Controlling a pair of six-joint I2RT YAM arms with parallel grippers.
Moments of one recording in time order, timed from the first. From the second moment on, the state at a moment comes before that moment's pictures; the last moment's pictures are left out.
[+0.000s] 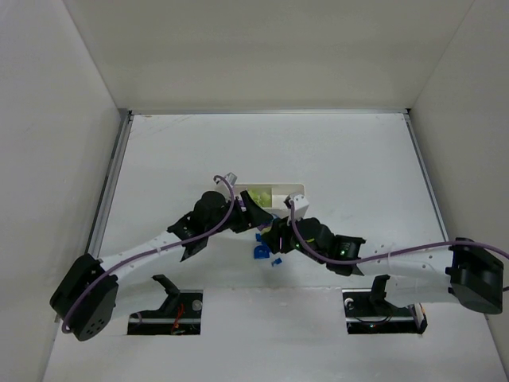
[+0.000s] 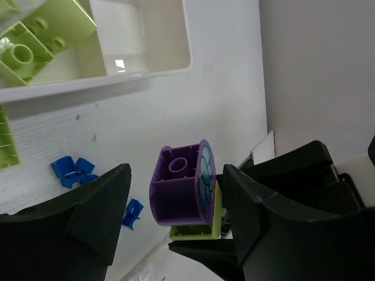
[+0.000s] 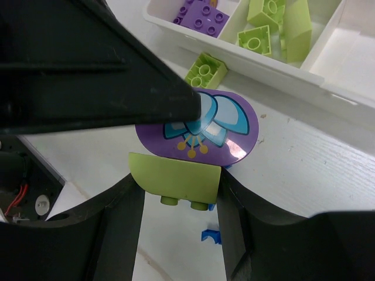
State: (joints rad) left arm -0.72 1.11 0.48 0.21 0.21 -0.98; right arm 1.15 1.17 0.55 0.19 0.34 0.60
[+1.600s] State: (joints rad) left arm -0.58 1.19 0.52 0.16 -0.23 -0.73; right arm 1.06 1.33 0.65 0.21 0.32 0.54
